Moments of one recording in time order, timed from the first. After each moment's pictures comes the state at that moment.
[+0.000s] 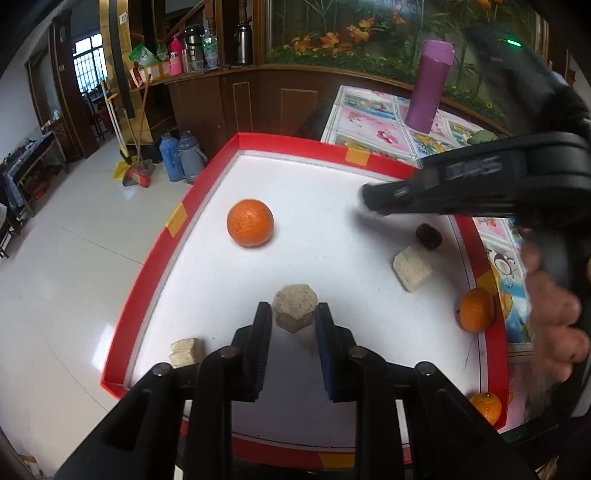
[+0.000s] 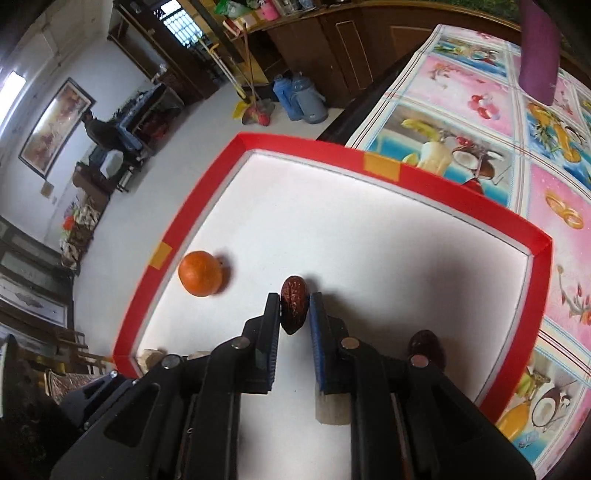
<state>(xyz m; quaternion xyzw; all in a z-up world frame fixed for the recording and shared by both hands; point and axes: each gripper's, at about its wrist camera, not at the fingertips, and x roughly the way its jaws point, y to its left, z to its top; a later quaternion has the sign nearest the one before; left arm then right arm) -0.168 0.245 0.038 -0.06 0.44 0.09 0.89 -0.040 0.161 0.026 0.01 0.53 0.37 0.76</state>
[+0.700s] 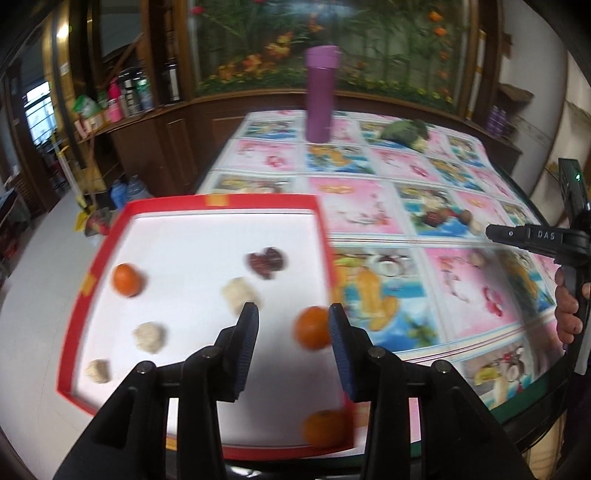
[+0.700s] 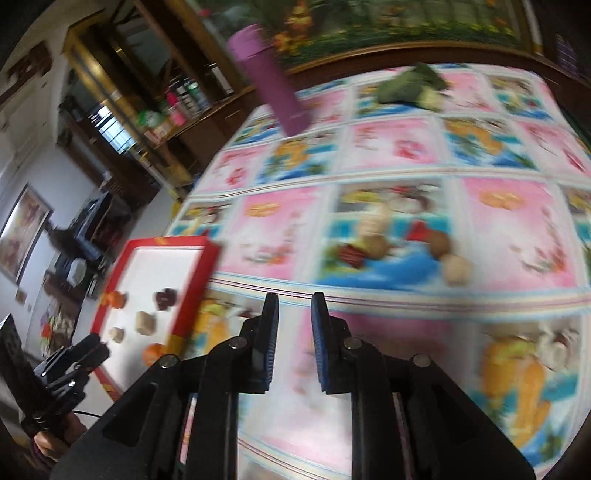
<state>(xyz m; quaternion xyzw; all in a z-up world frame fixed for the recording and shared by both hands) -0.162 0.125 0.076 0.01 0.41 -0.01 0.91 -0.068 -0.157 0.044 0.13 0.45 0.20 0.86</state>
